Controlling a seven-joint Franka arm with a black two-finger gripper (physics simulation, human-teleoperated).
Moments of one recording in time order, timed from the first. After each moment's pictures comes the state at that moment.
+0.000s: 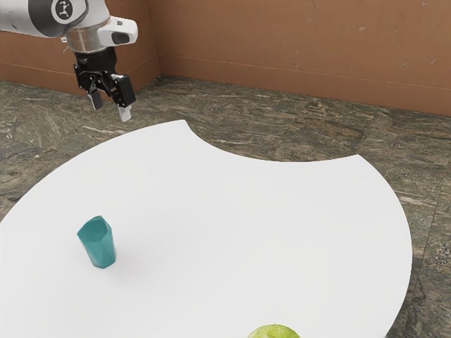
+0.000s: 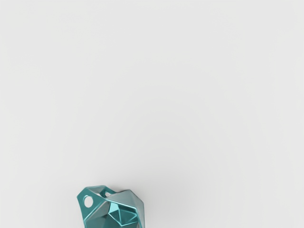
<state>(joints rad) -0.06 -0.04 0.10 -1.62 0.06 1.61 0.19</state>
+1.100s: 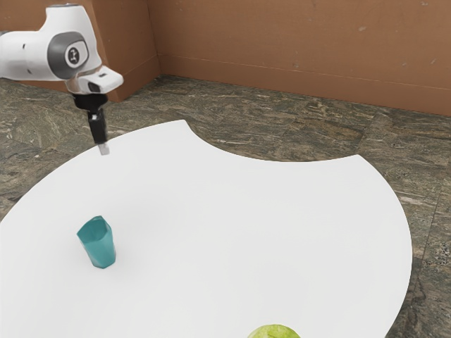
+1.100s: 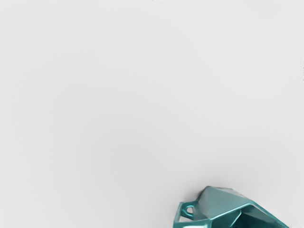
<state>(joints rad) 0.14 0.17 0.10 -1.65 -0.03 1.77 1.03</state>
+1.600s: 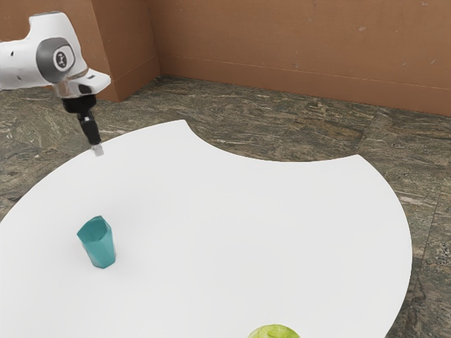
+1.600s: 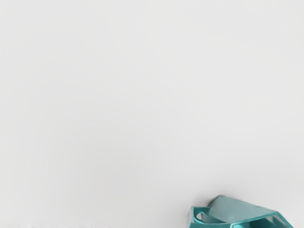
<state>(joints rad) 0.22 0.21 0.10 -1.64 -0.10 1.80 0.97</state>
